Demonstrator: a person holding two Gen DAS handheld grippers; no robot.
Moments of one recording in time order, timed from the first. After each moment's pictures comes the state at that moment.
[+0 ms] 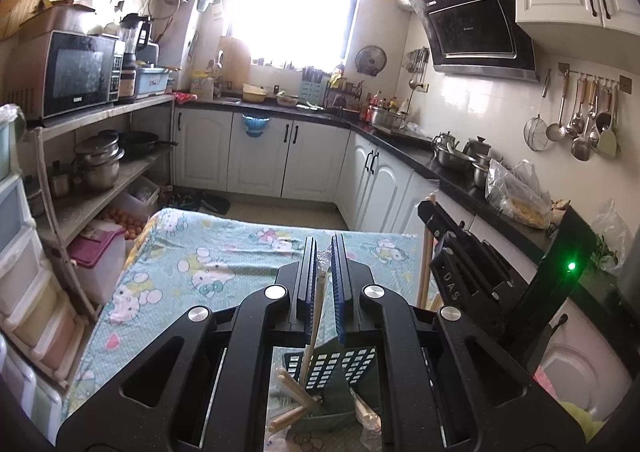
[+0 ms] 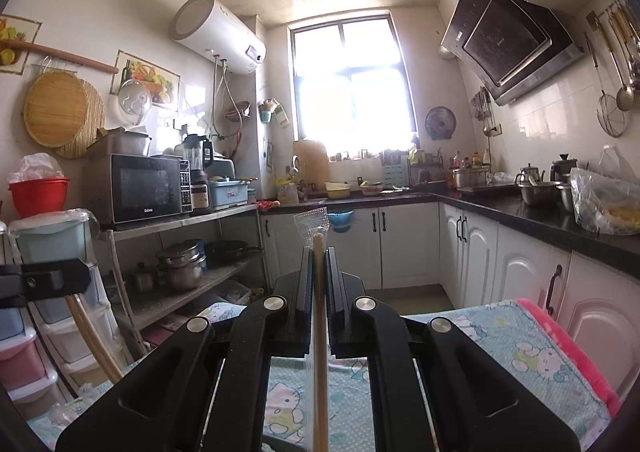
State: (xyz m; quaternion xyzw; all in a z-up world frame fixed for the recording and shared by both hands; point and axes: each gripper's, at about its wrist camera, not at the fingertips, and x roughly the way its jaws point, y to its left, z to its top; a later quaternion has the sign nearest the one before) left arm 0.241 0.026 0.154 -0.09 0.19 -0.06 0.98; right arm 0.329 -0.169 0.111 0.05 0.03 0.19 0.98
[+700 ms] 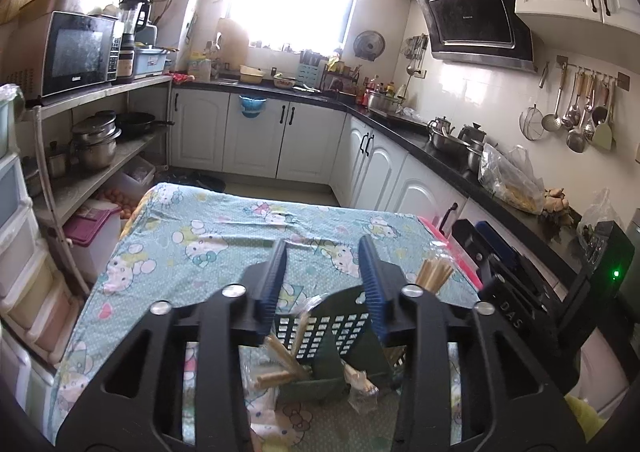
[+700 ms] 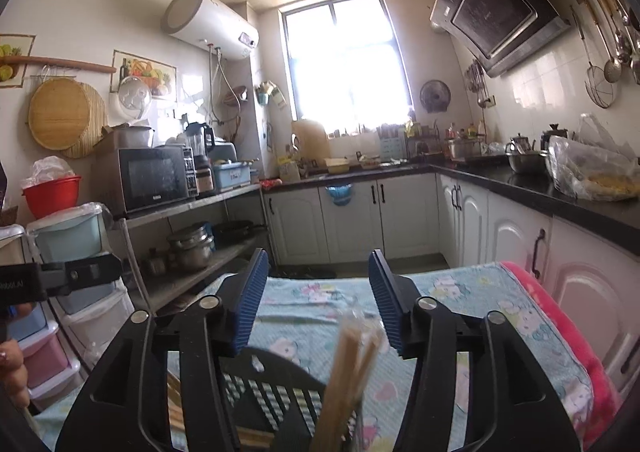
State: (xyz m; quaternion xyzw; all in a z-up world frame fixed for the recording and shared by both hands) left arm 0.224 0.023 0.138 -0.09 0.22 -0.07 0.97; right arm 0.276 -0.214 0.102 0.06 0.08 0.19 0.98
